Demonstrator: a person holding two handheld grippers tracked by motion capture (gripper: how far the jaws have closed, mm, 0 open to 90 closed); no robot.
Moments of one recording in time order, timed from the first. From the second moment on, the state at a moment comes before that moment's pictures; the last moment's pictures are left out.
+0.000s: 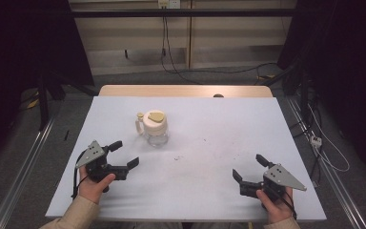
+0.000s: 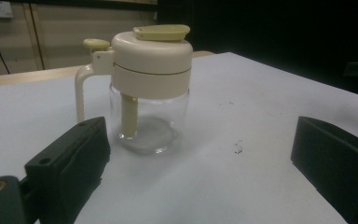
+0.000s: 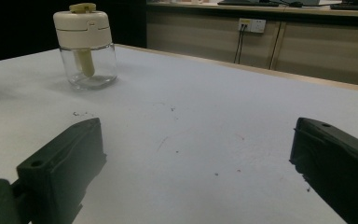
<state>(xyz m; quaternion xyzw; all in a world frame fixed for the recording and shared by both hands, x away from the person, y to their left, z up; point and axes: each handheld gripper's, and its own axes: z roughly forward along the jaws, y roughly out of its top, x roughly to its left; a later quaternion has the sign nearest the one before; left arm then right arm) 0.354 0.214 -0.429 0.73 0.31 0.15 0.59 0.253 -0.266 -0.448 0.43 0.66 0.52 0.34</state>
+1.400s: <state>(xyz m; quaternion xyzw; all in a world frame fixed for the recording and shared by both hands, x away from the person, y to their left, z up) 0.414 0.144 -0.439 0.75 0.35 0.18 0.53 0.253 -0.265 -0.447 0.42 0.66 0.53 0.33</state>
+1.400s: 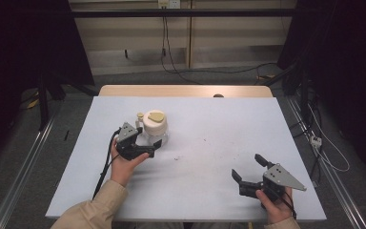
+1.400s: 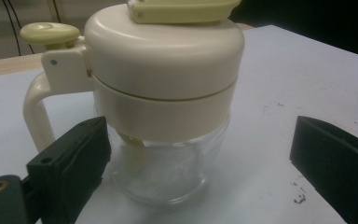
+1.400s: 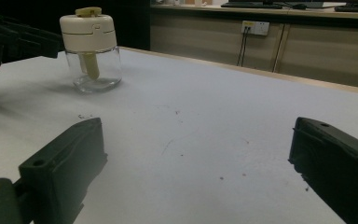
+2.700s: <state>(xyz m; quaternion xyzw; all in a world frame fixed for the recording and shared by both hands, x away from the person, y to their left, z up) 0.444 0.120 -0.448 0.73 0.41 0.21 0.51 0.252 -0.266 -0.446 0.42 0.65 0.54 0.33</state>
